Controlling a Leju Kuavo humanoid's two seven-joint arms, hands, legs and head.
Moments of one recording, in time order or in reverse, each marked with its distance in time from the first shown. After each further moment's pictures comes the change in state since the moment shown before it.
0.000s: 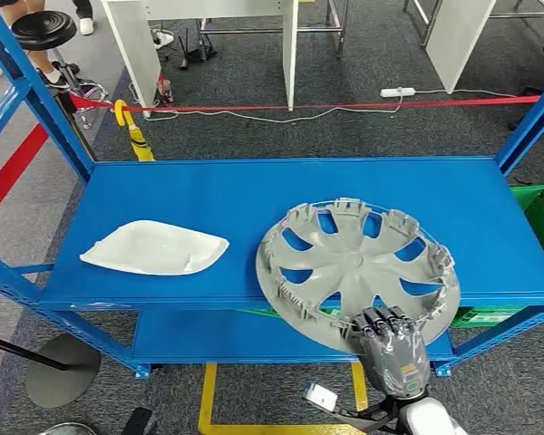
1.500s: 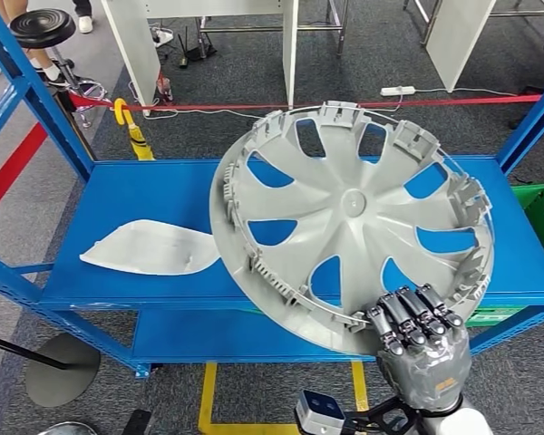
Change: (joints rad) left arm 0.010 -0.015 0.031 0.000 -0.012 0.029 -0.057; right arm 0.103 0.370 -0.297 -0.434 0.000 -0.001 -0.632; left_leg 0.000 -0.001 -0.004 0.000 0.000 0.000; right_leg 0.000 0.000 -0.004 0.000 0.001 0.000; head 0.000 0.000
